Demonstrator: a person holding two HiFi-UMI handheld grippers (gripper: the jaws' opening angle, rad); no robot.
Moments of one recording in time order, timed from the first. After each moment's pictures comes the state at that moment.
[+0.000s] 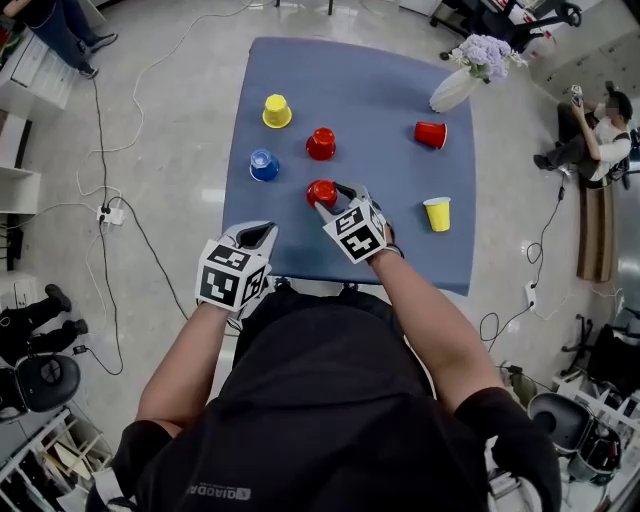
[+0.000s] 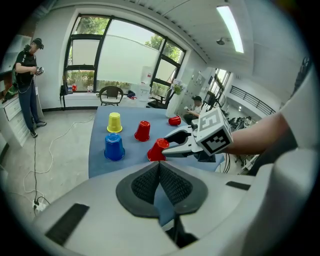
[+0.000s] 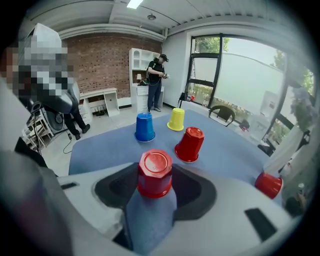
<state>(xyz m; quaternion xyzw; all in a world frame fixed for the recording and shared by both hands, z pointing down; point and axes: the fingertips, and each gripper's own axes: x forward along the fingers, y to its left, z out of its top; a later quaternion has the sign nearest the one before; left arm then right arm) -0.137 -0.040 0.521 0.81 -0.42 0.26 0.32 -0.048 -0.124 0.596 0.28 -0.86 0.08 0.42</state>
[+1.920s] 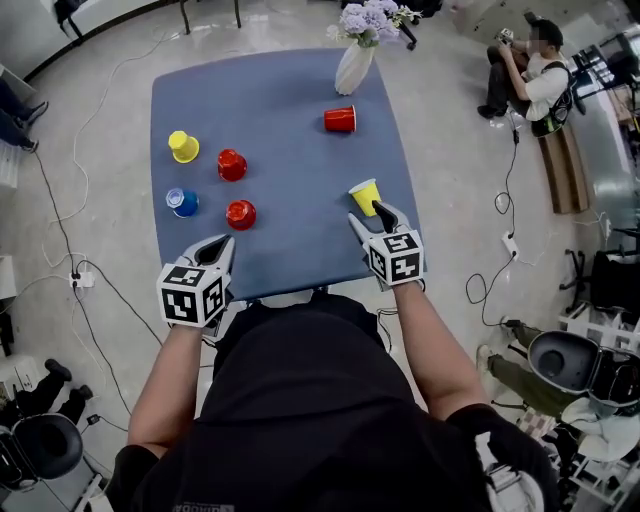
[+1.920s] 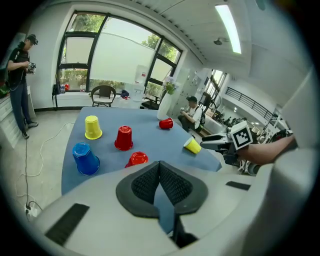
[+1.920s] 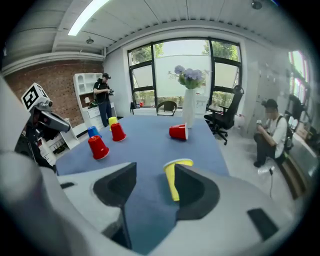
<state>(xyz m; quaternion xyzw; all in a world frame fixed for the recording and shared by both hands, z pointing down) -0.060 -0.073 0.518 0.82 -0.40 0.26 0.32 0.216 -0.099 0.560 0.52 -0.77 0.22 0.29</state>
